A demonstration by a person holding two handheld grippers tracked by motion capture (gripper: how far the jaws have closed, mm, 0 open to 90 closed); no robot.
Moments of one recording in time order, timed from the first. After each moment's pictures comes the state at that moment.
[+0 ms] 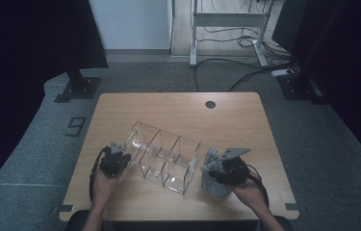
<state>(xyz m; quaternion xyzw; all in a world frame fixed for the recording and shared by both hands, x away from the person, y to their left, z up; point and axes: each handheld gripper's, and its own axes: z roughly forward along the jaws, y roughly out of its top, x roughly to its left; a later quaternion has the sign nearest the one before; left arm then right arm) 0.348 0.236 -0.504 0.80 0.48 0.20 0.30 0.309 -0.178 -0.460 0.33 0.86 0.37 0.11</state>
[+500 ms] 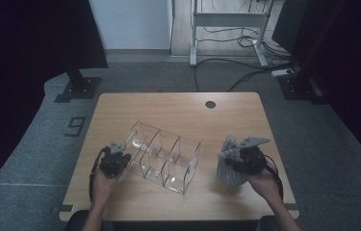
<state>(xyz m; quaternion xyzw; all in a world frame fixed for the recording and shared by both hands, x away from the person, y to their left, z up) 0.349 0.237 -0.505 0.80 0.48 0.20 0.31 0.327 -0.224 -0.442 0.38 0.84 0.37 0.15</state>
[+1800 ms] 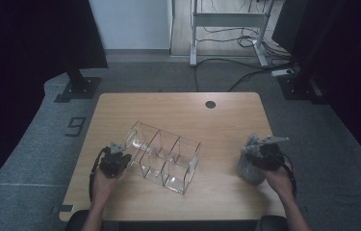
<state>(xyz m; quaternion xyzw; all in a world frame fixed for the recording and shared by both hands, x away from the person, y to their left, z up) 0.349 0.237 -0.507 0.80 0.48 0.20 0.31 0.356 -0.296 -0.484 0.47 0.80 0.33 0.18</state>
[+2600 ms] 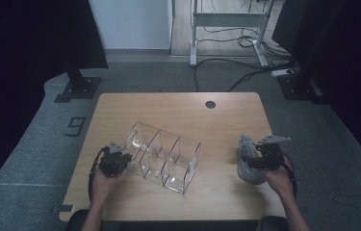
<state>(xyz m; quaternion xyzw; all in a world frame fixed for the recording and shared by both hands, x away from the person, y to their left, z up) 0.350 0.241 -0.505 0.80 0.47 0.20 0.32 0.353 -0.291 -0.475 0.45 0.79 0.37 0.19</state>
